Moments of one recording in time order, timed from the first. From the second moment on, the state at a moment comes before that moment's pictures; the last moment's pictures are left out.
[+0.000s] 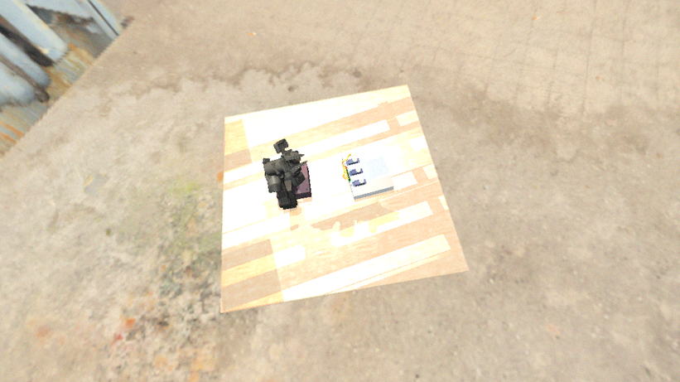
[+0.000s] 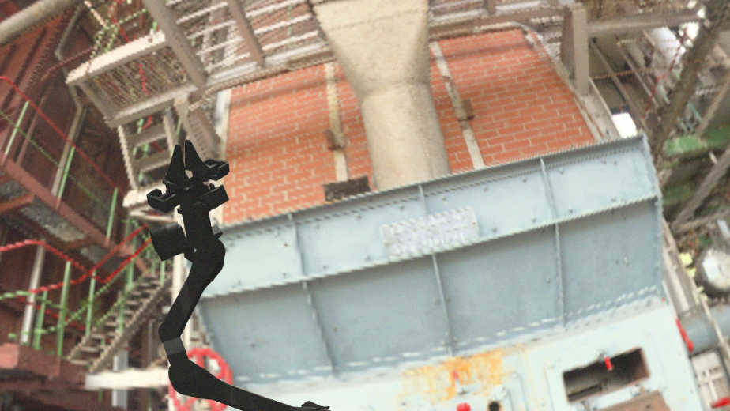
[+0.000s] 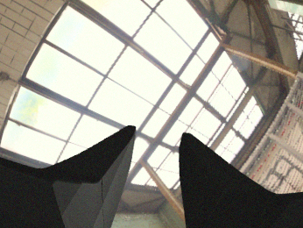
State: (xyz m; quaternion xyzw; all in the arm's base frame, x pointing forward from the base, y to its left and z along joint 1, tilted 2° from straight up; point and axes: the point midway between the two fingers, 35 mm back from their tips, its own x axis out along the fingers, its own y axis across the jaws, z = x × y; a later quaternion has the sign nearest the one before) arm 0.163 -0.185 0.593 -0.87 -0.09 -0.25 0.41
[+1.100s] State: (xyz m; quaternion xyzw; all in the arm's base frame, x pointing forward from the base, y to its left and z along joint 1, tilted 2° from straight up) arm 0.089 -0.099 0.624 -0.92 0.08 -0.39 -0.03
